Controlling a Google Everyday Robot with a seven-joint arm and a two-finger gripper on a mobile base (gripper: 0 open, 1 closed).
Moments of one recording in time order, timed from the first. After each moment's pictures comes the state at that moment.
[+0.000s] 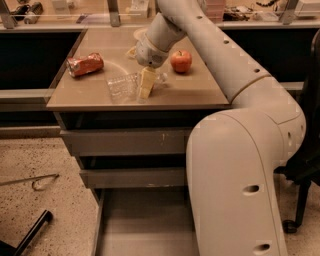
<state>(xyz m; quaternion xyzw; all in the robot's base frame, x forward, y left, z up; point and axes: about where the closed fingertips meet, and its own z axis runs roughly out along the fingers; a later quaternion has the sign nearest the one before) 0.715 0.074 0.842 -0.78 0.55 0.17 0.25</state>
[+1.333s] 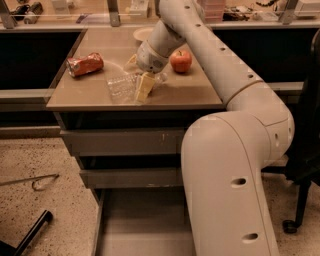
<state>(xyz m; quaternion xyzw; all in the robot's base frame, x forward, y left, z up) 0.719 0.075 0.821 -0.77 0.55 0.20 0.24</state>
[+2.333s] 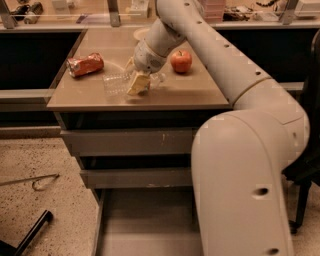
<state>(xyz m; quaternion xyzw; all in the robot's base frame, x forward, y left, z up) 0.708 0.079 0.833 -0.77 0.55 0.19 0.26</state>
